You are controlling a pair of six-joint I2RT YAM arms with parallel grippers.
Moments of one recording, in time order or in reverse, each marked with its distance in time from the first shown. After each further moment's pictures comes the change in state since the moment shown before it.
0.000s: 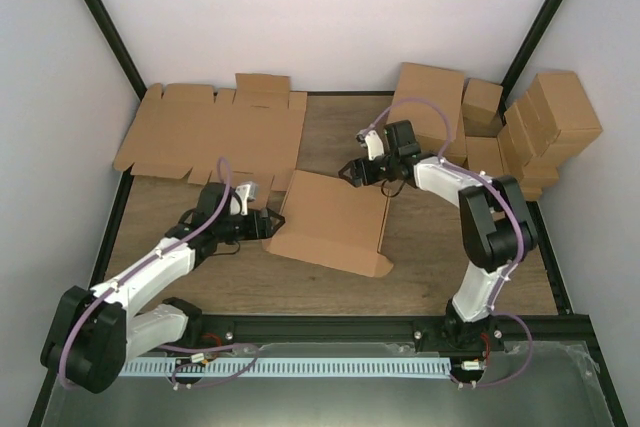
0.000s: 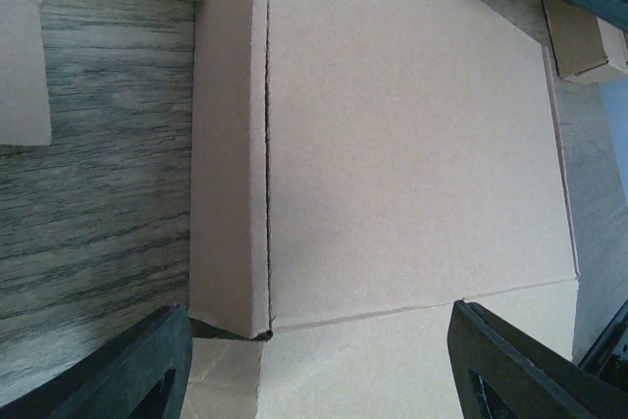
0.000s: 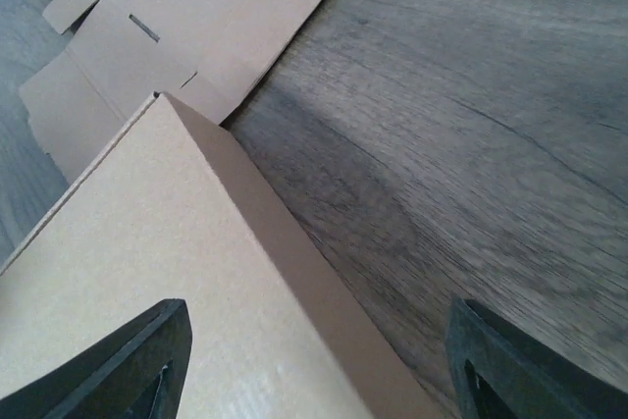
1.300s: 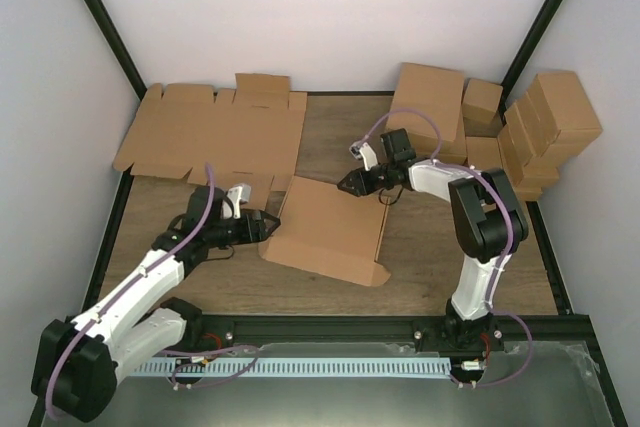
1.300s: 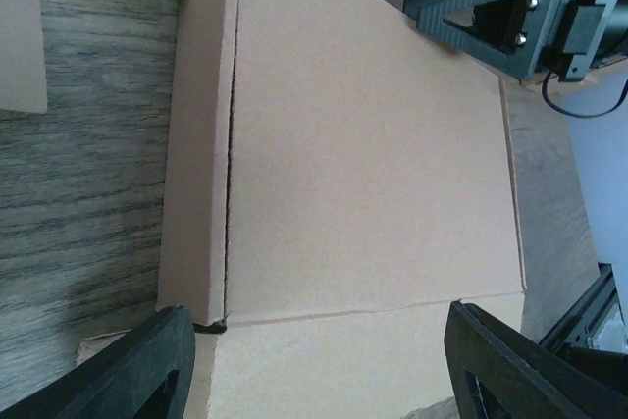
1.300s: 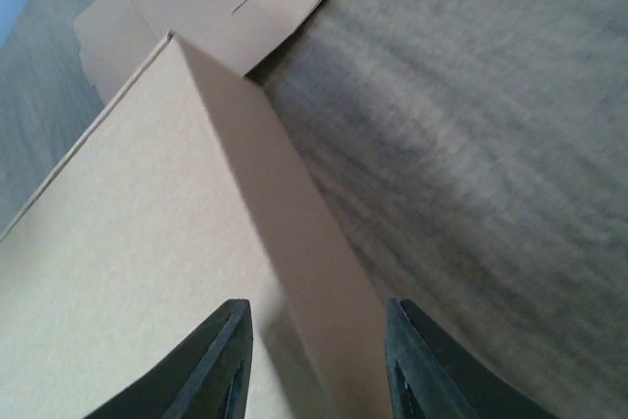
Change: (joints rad) left arm 0.000 -0.171 0.010 -0.144 0.010 -0.048; right arm -0.004 0.106 0.014 -0.004 -0.168 -0.075
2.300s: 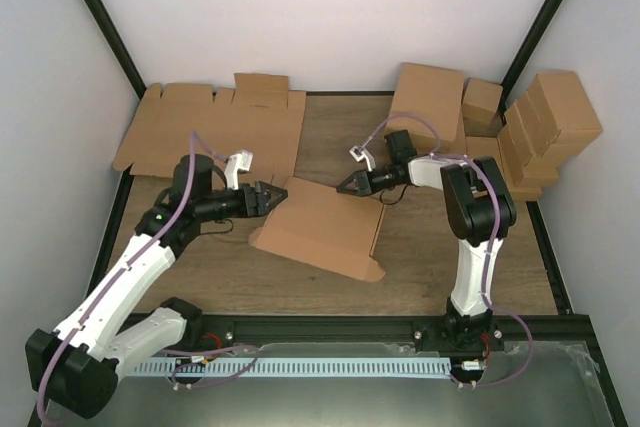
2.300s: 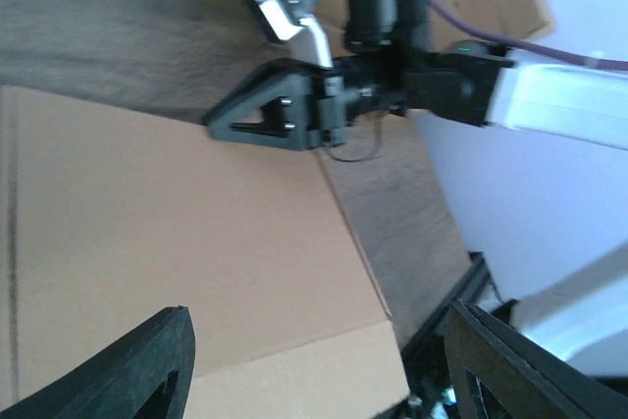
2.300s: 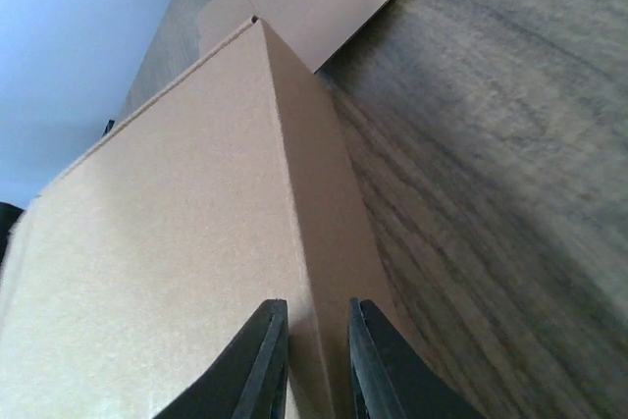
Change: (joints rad) left arm 0.000 0.027 0.294 -0.122 0.117 0.007; right arm -0.053 0.140 0.037 -0.025 -0.333 -0.034
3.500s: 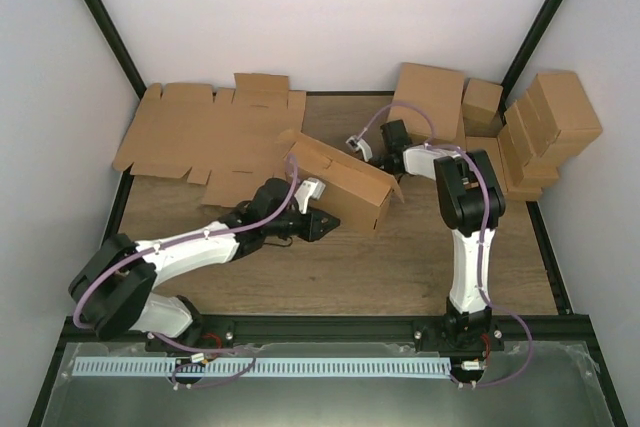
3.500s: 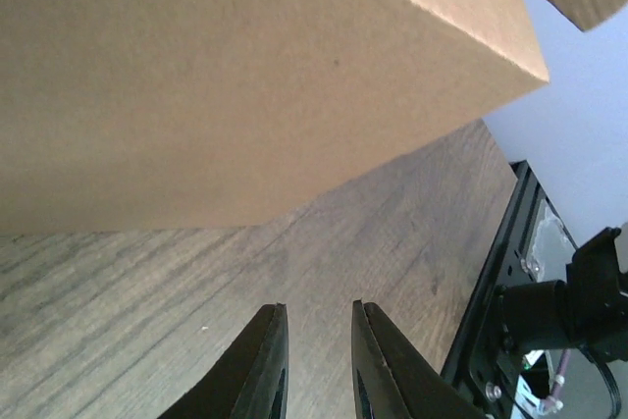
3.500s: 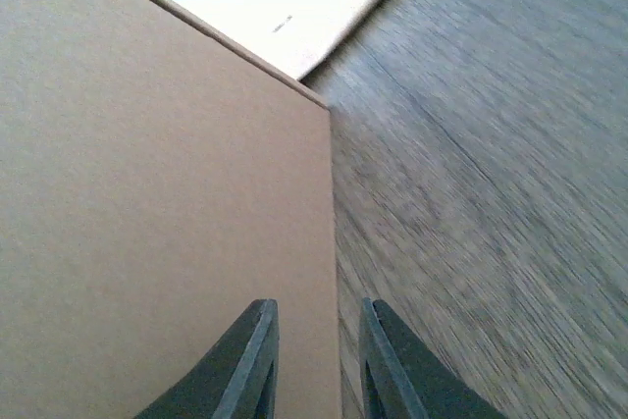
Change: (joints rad) left arm -0.388 0.435 -0.105 0.575 -0.136 -0.002; right arm -0.007 0.119 0.169 -0.069 0.052 -0.084
